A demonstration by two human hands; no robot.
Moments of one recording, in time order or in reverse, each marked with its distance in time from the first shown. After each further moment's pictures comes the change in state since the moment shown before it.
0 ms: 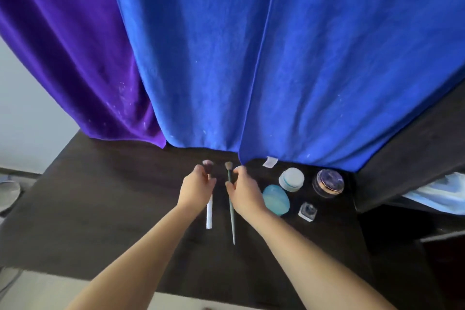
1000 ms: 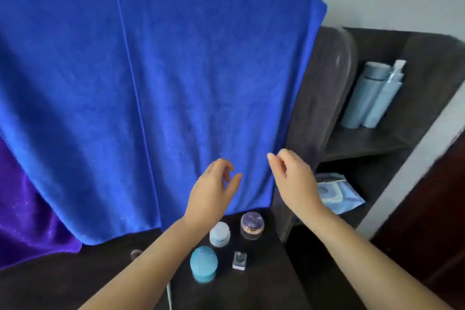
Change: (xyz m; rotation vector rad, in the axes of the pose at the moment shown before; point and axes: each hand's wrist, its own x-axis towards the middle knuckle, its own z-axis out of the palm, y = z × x) left_hand -0.076 0.222 0.026 -0.078 -0.033 0.873; right_hand -0.075 0.041 -0.270 -0.067 0.857 -0.256
